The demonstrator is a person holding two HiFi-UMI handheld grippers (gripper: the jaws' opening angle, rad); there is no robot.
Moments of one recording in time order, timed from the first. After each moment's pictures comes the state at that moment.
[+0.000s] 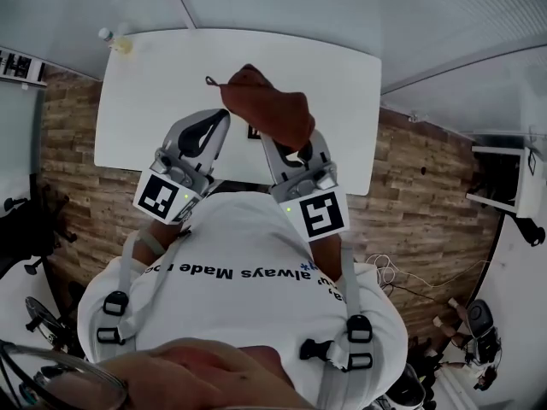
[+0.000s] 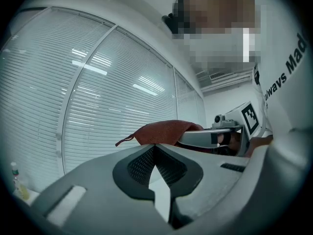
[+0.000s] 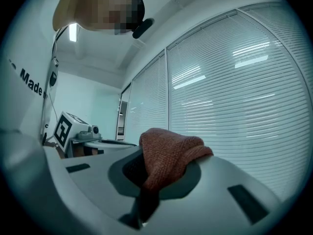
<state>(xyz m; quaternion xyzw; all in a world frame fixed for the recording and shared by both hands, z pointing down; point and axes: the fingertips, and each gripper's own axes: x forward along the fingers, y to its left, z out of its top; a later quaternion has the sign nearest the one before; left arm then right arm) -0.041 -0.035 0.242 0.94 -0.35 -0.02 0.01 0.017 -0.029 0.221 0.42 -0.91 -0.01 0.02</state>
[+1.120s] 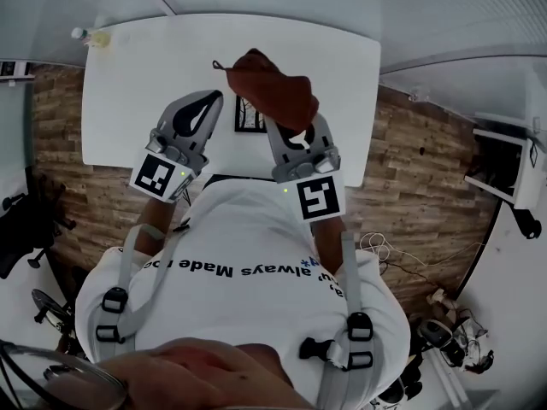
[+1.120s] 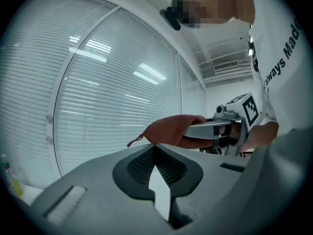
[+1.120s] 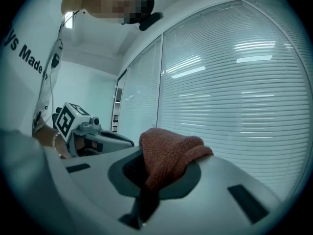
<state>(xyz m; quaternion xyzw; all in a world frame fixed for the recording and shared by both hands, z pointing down) -0.005 -0.083 0.295 0.94 -0.34 0.04 0.04 0.071 -0.071 0.271 0.43 -0.90 0.01 0.11</state>
